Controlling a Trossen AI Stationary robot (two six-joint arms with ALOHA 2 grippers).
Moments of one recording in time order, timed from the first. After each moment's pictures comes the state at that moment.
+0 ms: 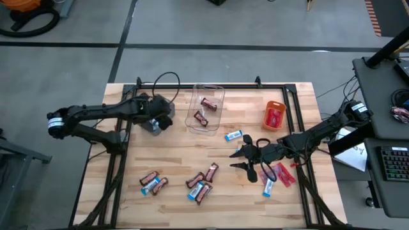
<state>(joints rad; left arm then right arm) 0.27 1.19 0.88 -0.84 -0.56 -0.33 0.39 1.25 0.62 0.22 0.26 0.27</state>
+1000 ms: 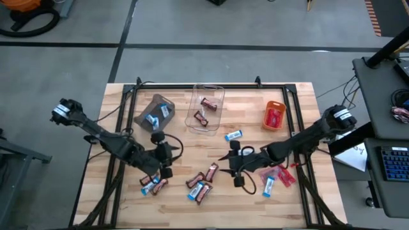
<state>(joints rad) -0.53 1.21 0.76 -0.35 -0.71 -0.40 0.39 1.54 0.79 0.21 0.32 0.02</state>
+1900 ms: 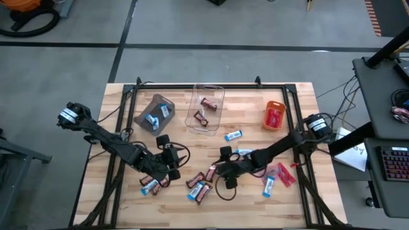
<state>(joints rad) -0.53 1.37 0.75 -0.19 -0.82 -0.40 0.35 1.87 0.89 0.16 0.32 -0.04</state>
